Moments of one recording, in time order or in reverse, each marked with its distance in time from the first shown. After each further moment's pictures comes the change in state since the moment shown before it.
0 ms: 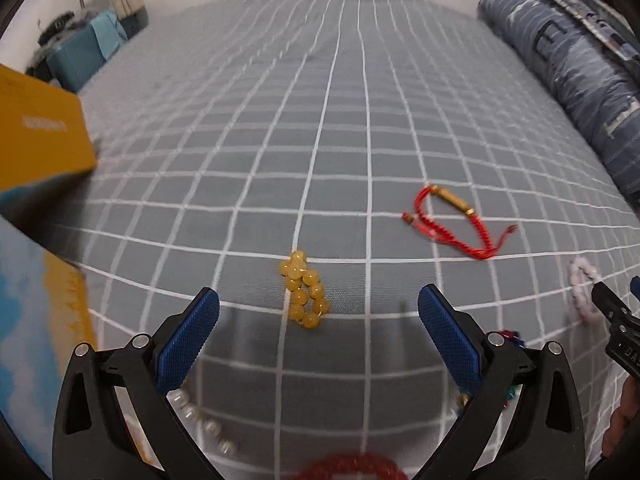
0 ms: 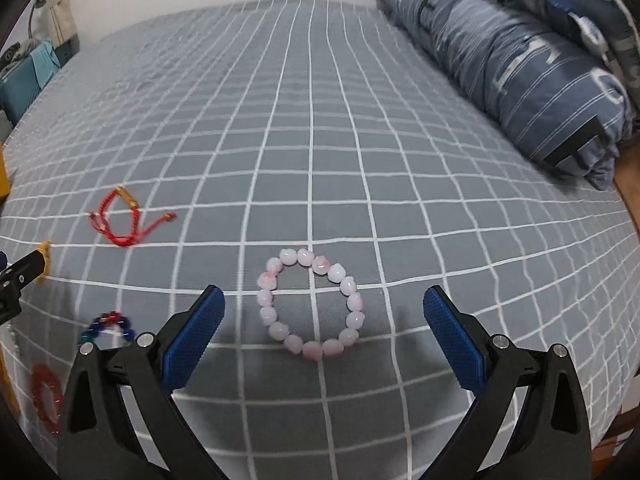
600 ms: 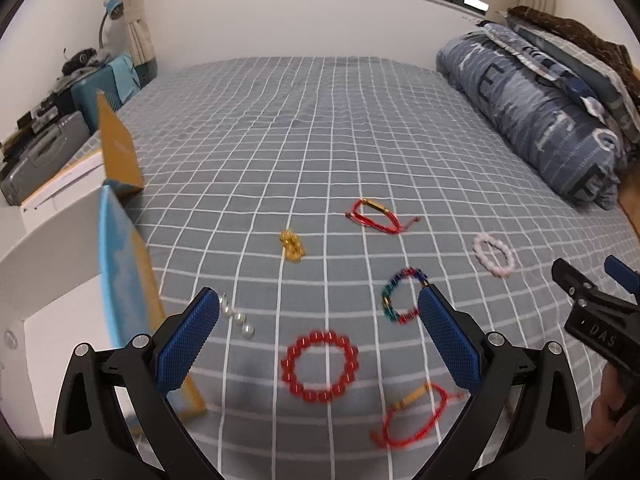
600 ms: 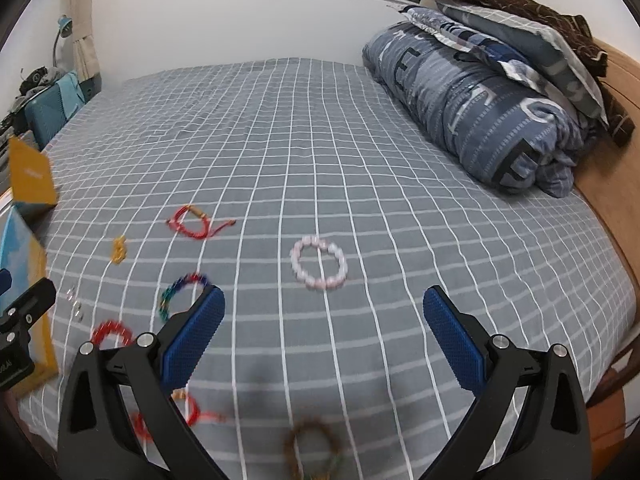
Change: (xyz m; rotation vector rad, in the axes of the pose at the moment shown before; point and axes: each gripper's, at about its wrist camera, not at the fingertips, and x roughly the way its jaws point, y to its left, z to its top) left arm -0.152 -0.006 -0.073 0.018 -0.218 -0.056; right arm -0.139 0.005 -0.045 0.029 -0.194 -0.002
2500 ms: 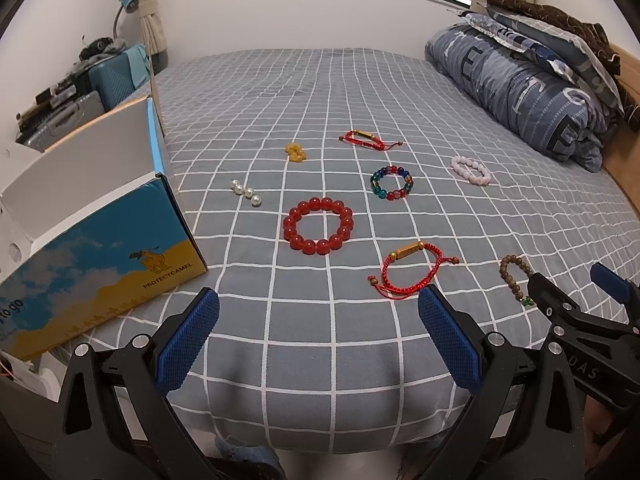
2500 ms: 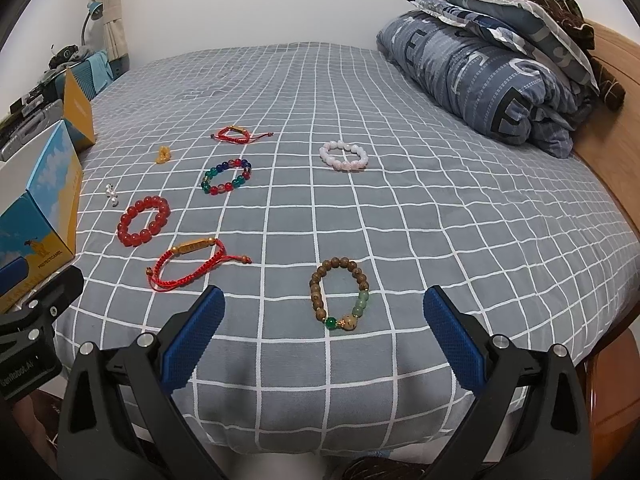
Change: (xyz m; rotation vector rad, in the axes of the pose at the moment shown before) left arm -0.064 0.000 -0.145 0.013 -0.030 0.001; right arm -0.073 0.012 -0.156 -0.013 -0.009 0.067
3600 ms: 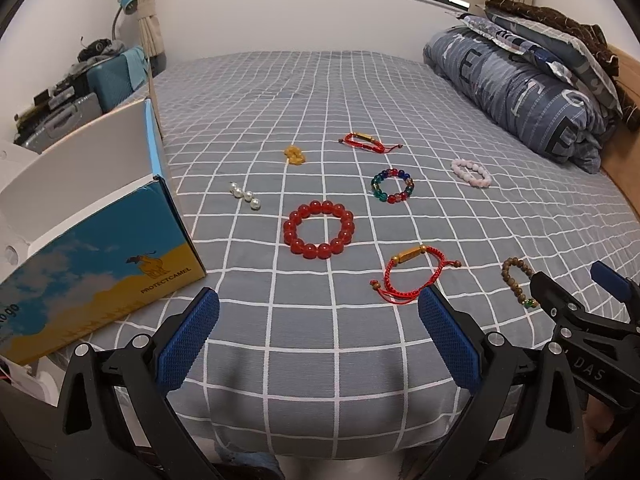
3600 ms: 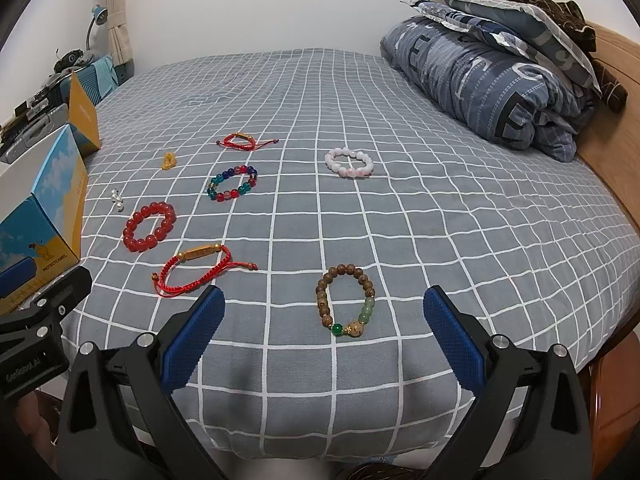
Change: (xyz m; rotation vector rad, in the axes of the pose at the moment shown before) left arm 0.004 0.005 0.001 0.000 -0.011 -0.010; right arm -0.001 0.002 0.000 0.000 -0.027 0.017
